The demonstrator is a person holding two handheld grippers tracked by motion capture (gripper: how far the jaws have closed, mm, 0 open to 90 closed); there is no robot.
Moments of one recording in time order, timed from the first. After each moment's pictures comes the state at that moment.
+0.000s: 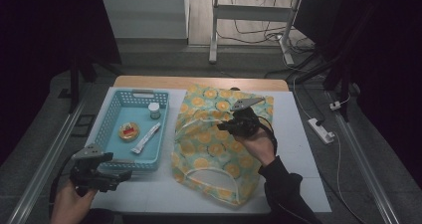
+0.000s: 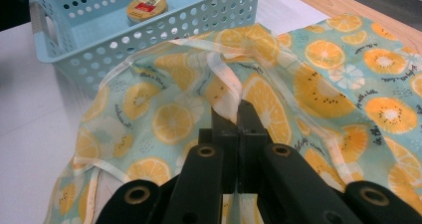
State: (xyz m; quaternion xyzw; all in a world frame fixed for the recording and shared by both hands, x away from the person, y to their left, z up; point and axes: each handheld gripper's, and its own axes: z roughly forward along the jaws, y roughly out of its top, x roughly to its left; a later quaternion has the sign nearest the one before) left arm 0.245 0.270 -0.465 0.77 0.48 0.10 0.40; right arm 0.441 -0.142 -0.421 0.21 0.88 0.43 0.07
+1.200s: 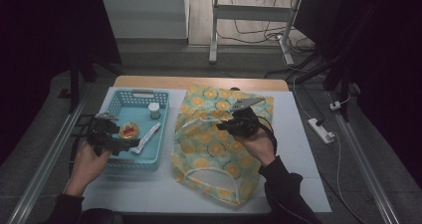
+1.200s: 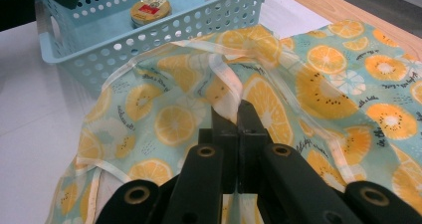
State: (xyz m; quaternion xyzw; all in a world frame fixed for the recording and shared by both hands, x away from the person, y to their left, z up) left arm 0.347 0.278 -0.464 0.78 0.52 0.10 0.34; right arm 0.439 -0.141 -0.419 0.20 0.88 0.43 0.07
